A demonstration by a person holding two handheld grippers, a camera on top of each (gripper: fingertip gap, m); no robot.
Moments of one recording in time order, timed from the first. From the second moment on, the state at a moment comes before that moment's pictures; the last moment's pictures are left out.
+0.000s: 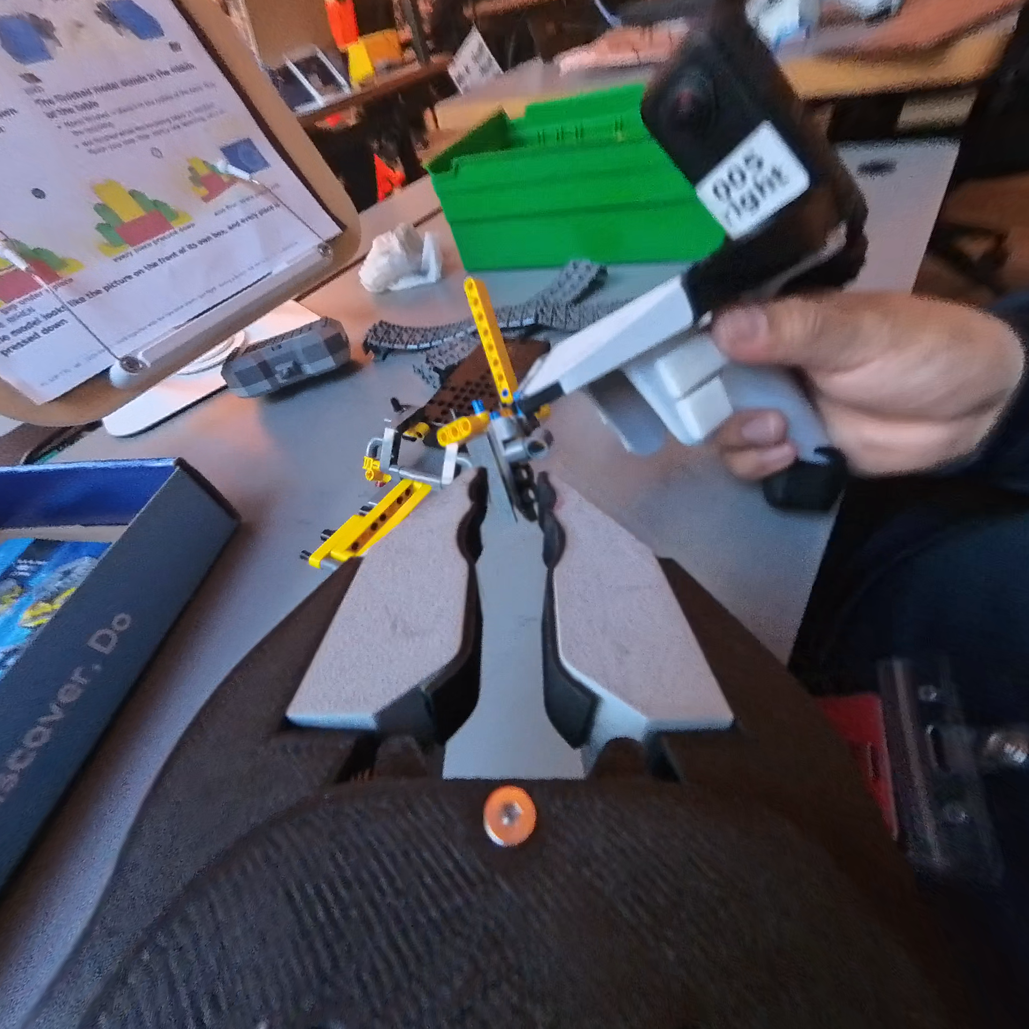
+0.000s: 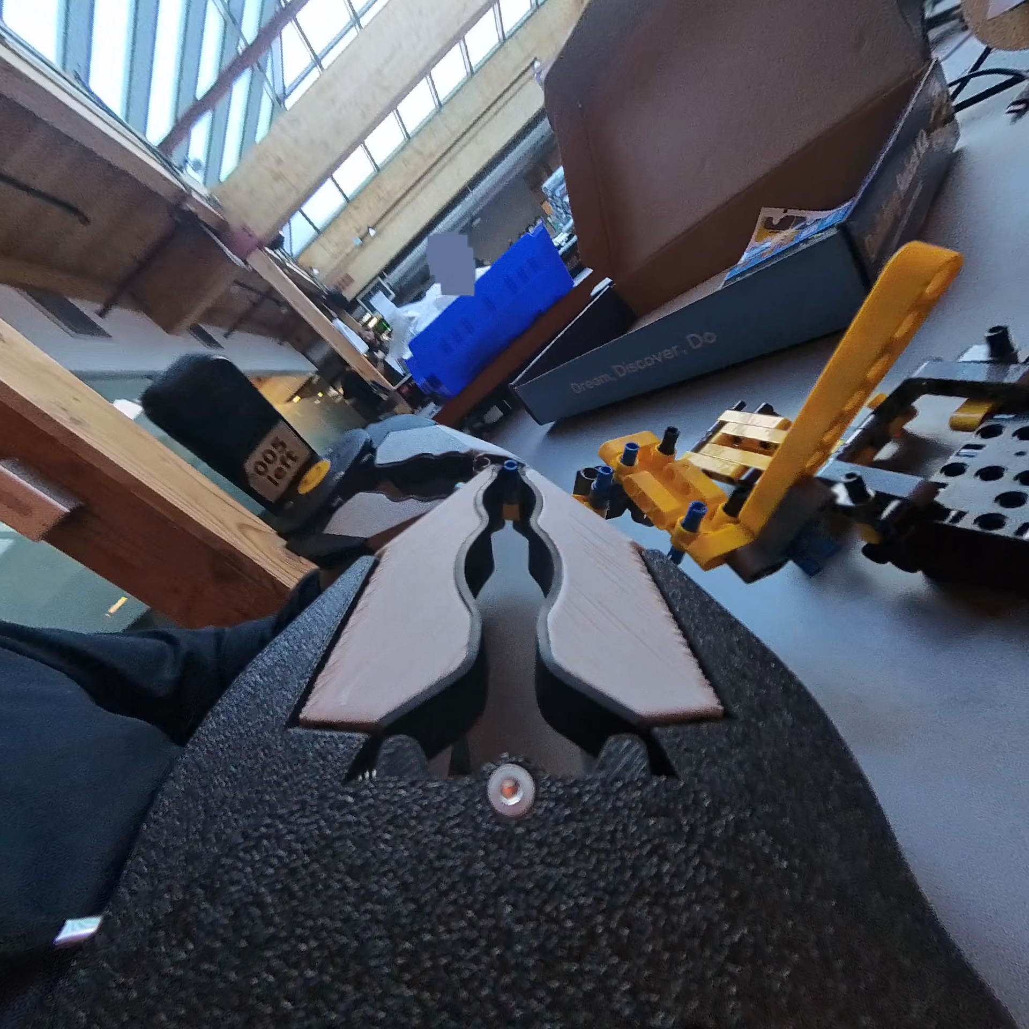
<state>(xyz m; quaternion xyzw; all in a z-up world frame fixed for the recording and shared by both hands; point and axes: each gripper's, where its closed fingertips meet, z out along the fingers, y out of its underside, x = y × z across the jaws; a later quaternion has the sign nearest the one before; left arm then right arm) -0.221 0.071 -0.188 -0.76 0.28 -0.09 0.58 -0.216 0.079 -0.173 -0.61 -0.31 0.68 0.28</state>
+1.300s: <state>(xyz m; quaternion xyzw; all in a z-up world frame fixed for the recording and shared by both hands) -0.206 0.082 -0.188 -0.76 0.10 -0.28 0.58 -0.216 0.088 -0.171 -0.61 -0.31 0.67 0.29</state>
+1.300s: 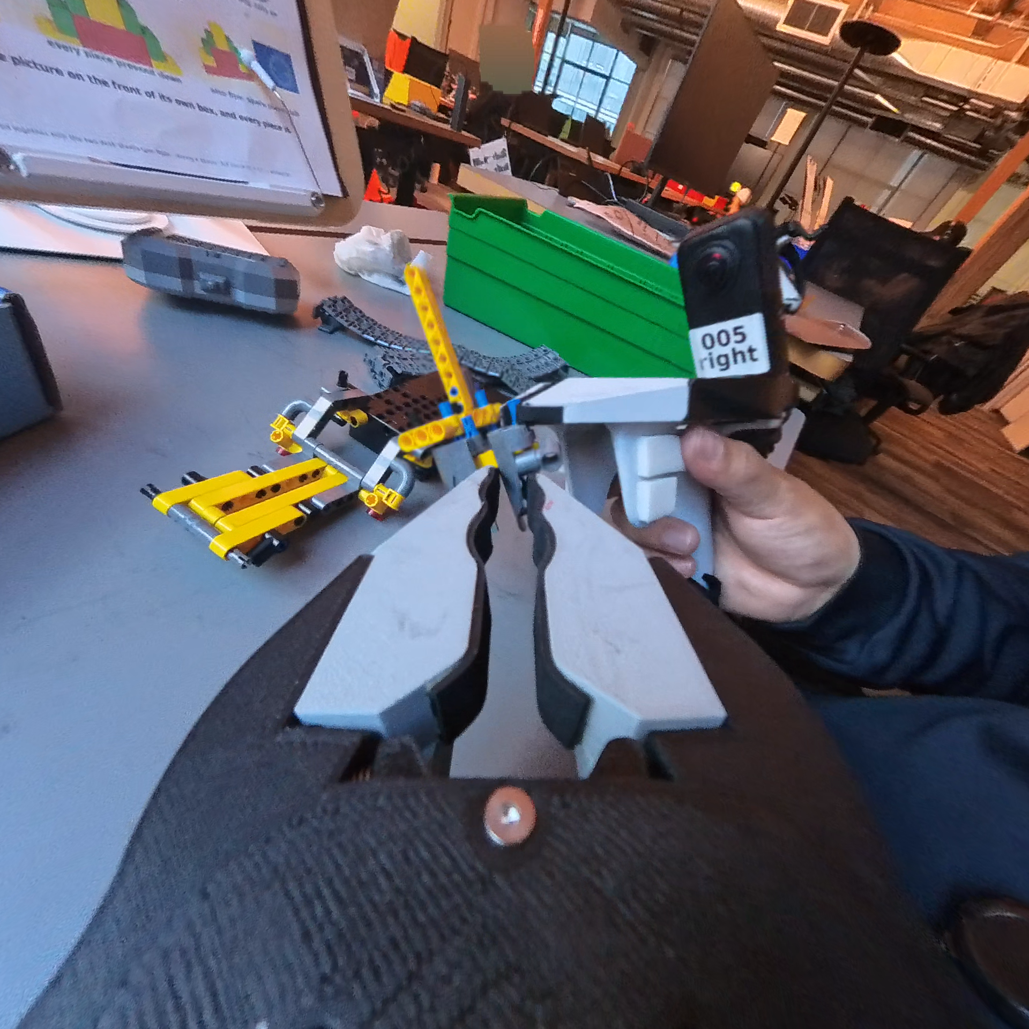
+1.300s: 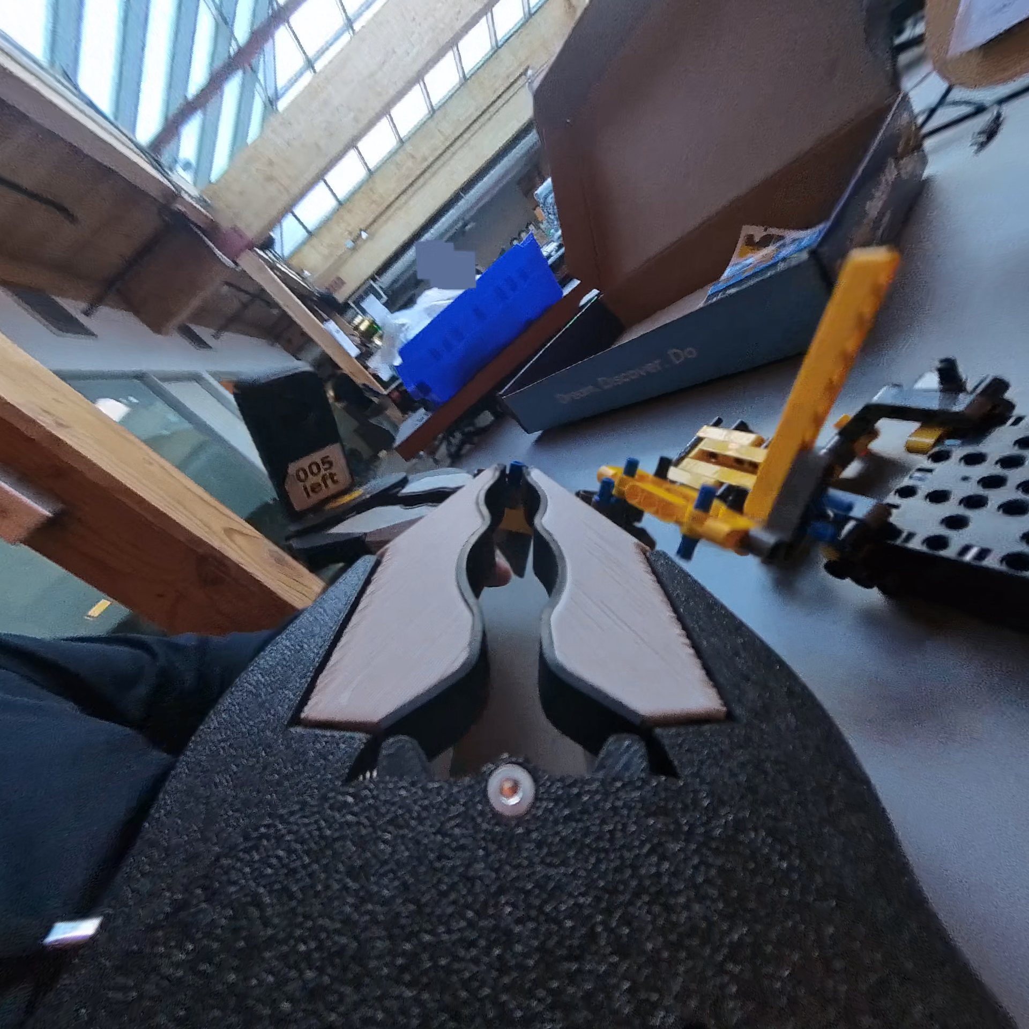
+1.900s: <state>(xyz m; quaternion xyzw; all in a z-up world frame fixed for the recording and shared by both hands) -0.201 0.081 -0.188 -0.75 0.17 -0.24 0.59 -0.220 0.081 -0.166 -0.58 -0.35 0.68 0.28</state>
